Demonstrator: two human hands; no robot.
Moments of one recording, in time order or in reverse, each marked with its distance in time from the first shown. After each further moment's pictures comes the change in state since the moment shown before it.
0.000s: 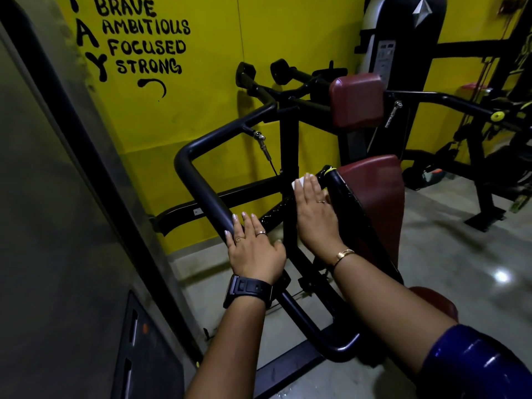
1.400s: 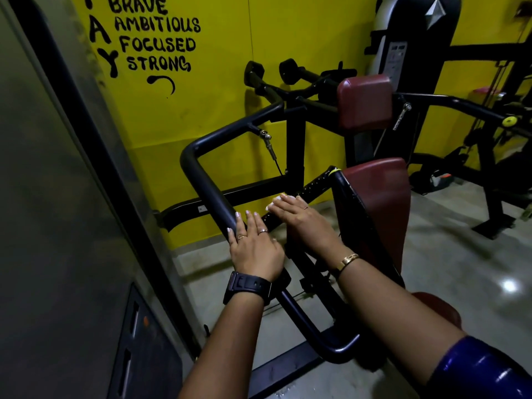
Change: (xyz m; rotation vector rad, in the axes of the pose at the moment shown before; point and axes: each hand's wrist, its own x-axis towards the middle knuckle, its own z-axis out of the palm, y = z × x) left_hand 0.001 0.000 -0.002 0.000 0.014 0.001; right_hand 0.002 0.000 0.008 0.239 0.055 -0.476
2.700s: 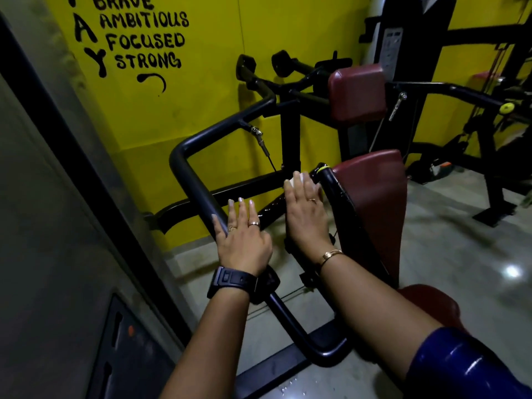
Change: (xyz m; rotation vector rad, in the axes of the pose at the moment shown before) left_hand 0.011 0.004 -0.010 0.120 0.025 0.089; right_hand 0.003 -0.003 -0.006 -0.249 -0.030 0.465
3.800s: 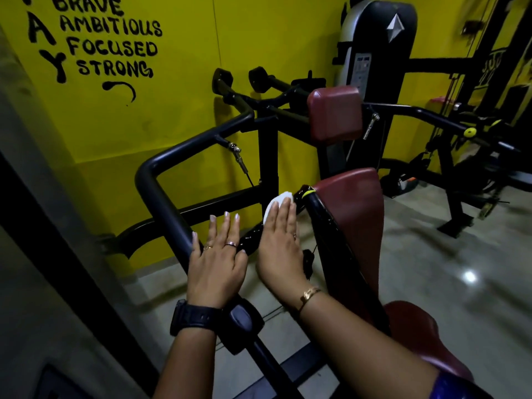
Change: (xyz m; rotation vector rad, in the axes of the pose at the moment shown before) left_hand 0.033 -0.020 0.011 -0.100 0.025 0.190; right_hand -0.001 -0.026 -0.006 0.213 -0.145 0.229
